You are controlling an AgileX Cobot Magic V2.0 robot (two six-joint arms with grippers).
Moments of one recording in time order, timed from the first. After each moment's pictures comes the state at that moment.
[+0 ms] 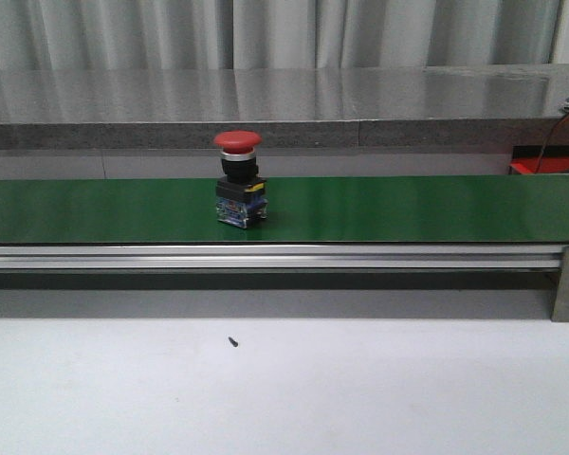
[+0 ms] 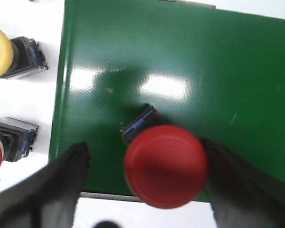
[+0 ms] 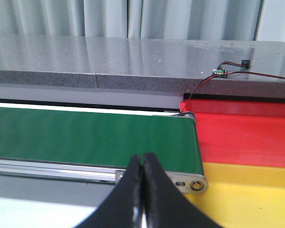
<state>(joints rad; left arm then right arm) 0.26 1.80 -1.49 -0.15 1.05 0.18 0.08 -0.01 0.03 -0.03 0.05 0.06</state>
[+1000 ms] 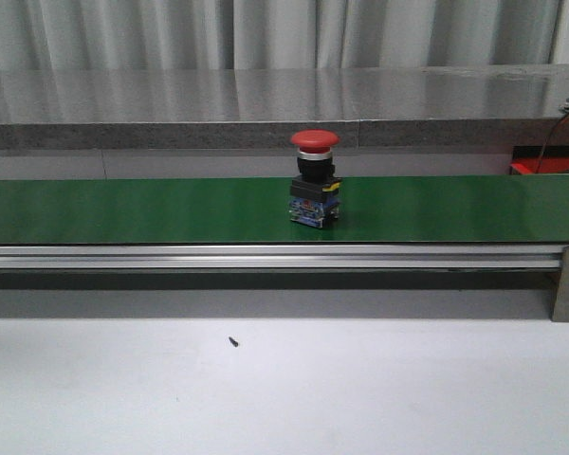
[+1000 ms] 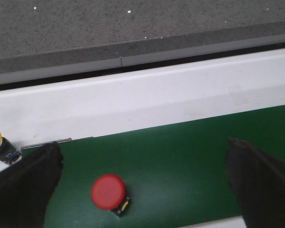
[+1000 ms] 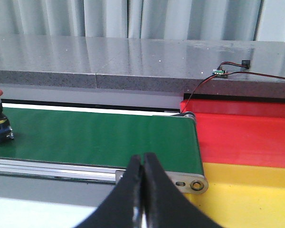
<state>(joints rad) 0.01 1.25 -1.25 -0.27 0.76 0.32 0.08 -0.01 0.03 -0.03 0.05 0.06</state>
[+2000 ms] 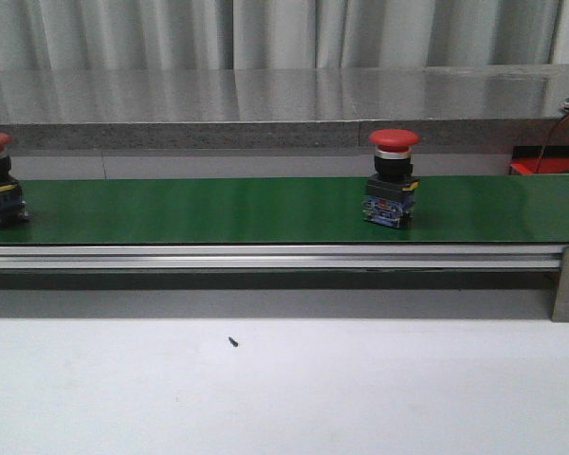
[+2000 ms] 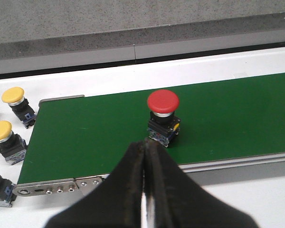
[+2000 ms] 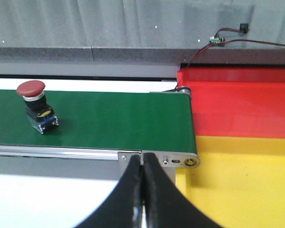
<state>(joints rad) -0.01 0.70 -0.57 -0.28 0.39 0.33 0.08 0.16 -0.33 -0.02 0.48 0.11</state>
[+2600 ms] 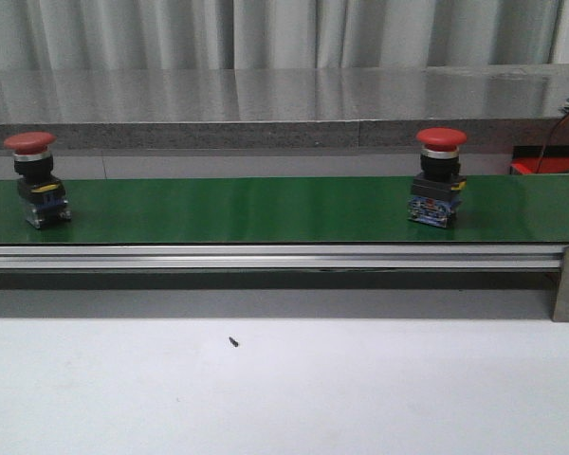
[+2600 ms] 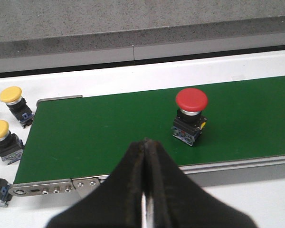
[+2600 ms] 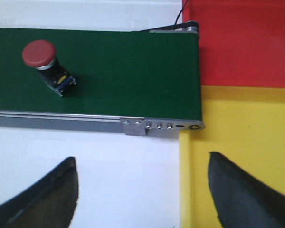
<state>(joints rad) -0.01 0.70 -0.57 -0.30 0.39 0.33 0.08 0.77 -0.80 0.02 0.81 0.11</state>
